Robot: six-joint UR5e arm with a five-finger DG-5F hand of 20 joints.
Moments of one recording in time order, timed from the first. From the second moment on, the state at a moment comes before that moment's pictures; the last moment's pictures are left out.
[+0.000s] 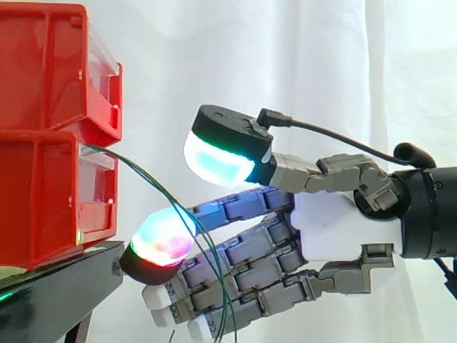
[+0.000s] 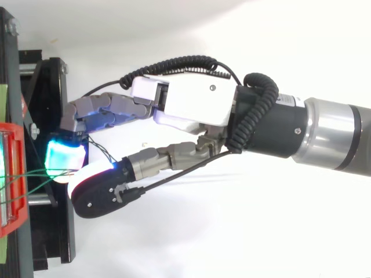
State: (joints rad) arm 0.17 -2.39 -1.06 -2.88 -1.23 -0.16
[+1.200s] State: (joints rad) arm 0.19 -2.41 -1.08 -2.72 -1.22 -0.17
